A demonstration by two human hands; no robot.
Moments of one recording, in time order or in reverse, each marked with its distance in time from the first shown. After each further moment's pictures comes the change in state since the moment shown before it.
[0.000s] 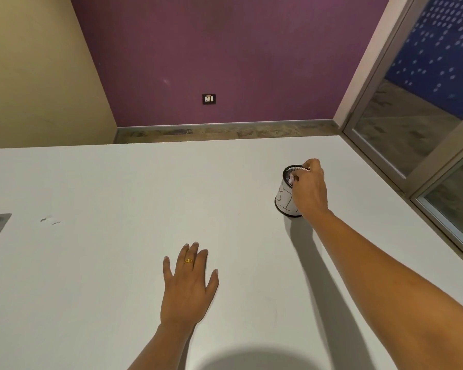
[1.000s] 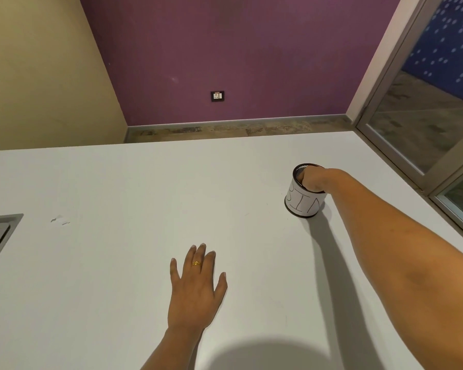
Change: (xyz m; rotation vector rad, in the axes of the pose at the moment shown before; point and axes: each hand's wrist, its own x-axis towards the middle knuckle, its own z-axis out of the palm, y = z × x) left_hand 0.000 0.002 -0.002 0.053 -0.011 -0.034; right_hand 0.056 -0.008 -0.003 -0.672 -0.697 -0.012
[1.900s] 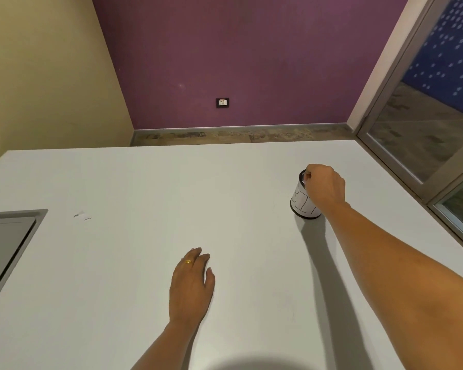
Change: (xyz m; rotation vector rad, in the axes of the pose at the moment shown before) left_hand -0.007 -0.031 -0.002 -0.422 0.144 -0.142; right_hand -0.046 -0.018 0.019 0.166 0.695 -0.044
